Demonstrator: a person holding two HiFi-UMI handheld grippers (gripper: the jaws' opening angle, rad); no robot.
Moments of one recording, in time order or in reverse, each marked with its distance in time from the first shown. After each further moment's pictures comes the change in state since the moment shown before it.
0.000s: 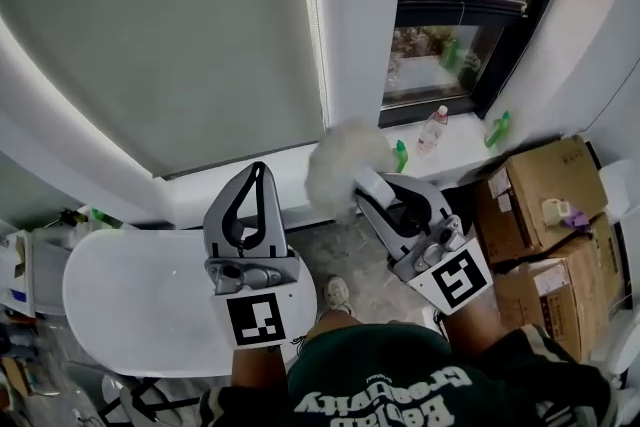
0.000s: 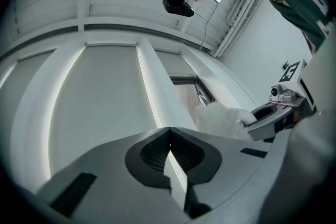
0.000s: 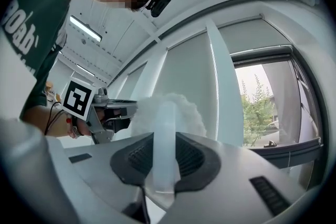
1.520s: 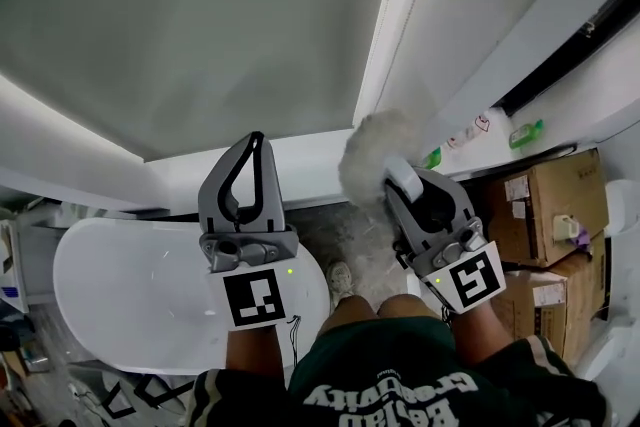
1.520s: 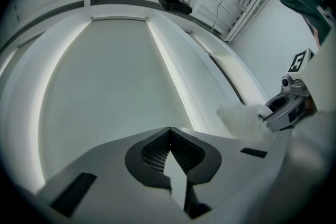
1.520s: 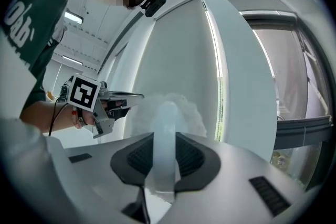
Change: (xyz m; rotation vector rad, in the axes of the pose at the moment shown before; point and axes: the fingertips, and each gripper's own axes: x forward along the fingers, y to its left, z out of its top) left arm 0.111 0.110 -0.157 -0.041 0.148 0.034; right arm 0.144 -0.056 -0.112 0.076 0.208 -0.041
